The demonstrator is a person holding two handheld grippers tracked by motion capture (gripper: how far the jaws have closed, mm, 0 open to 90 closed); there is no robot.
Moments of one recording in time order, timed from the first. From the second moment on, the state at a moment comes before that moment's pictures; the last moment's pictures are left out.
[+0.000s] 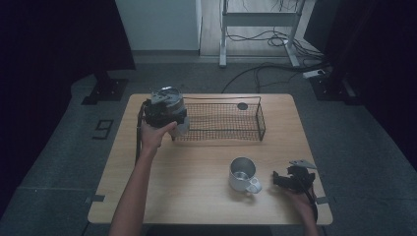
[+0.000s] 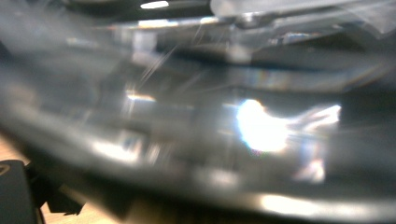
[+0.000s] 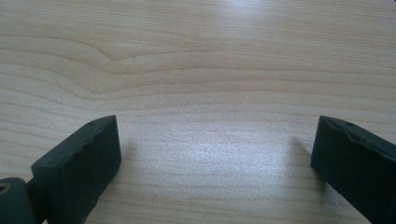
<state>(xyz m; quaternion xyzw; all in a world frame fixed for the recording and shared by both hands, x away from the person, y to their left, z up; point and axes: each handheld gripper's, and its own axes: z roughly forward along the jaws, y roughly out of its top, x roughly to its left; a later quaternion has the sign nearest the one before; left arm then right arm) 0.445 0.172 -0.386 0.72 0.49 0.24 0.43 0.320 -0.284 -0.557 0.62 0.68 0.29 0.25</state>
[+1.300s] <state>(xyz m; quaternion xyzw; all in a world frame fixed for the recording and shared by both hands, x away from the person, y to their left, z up) 0.480 0.145 -0.388 0.74 0.47 0.23 0.42 0.319 -0.284 -0.556 0.62 0.68 0.29 0.26</state>
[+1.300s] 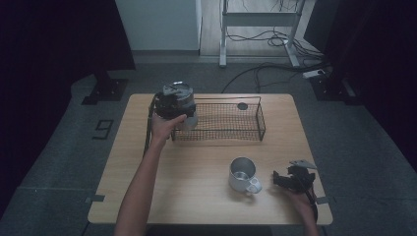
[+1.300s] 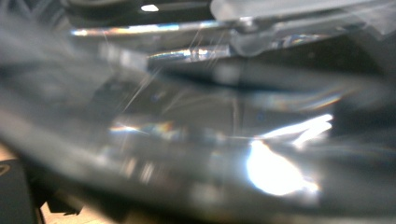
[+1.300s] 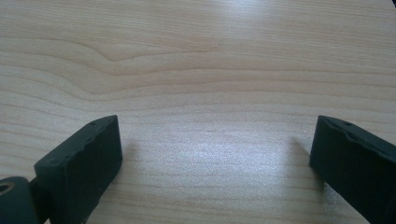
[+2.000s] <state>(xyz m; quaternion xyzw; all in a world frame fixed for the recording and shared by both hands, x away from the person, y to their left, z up) 0.497 0.131 -0.387 0.74 0.47 0.23 0.42 0.319 -0.284 -0.557 0.62 0.68 0.29 0.26</state>
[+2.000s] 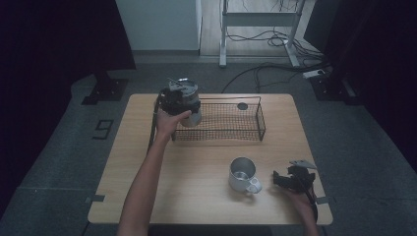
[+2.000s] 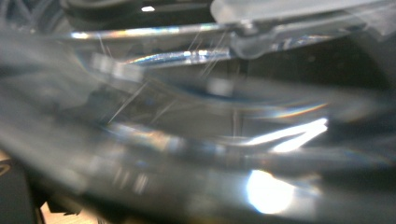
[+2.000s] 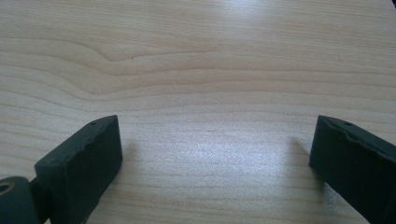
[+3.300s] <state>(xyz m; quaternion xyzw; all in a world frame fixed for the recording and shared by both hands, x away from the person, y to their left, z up) 0.527 0.109 -0.428 0.75 0.48 0.22 0.39 0.319 -0.284 -0.556 0.62 0.68 0.29 0.26</state>
